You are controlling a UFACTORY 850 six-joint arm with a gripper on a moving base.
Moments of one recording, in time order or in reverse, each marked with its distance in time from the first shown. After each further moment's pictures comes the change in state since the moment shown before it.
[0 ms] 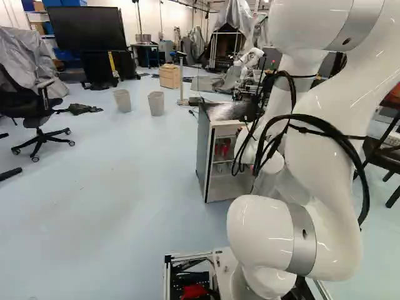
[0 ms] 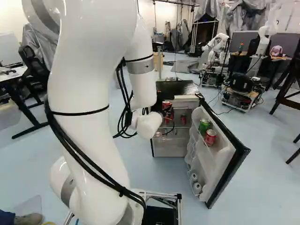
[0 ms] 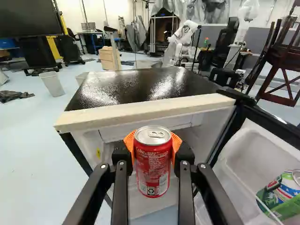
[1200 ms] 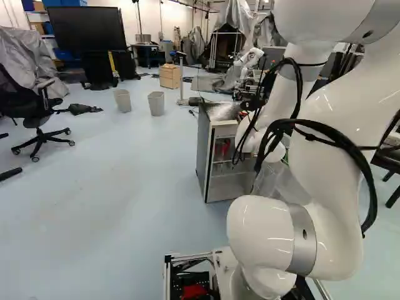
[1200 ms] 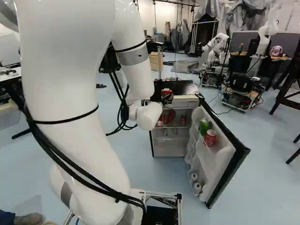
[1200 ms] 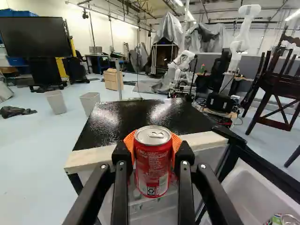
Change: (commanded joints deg) arm 0.9 5.7 -2.4 0.0 0.0 0.0
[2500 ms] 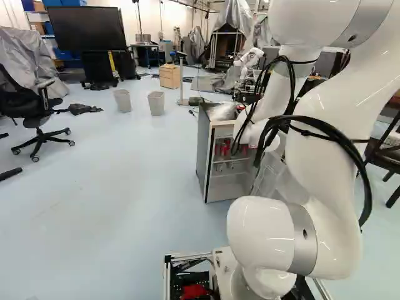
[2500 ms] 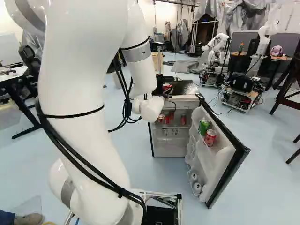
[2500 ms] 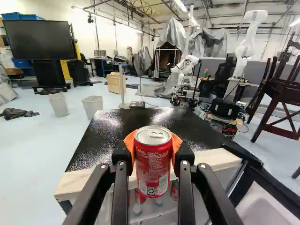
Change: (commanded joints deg) arm 1.6 -4.3 -7.5 0.0 -1.8 0.0
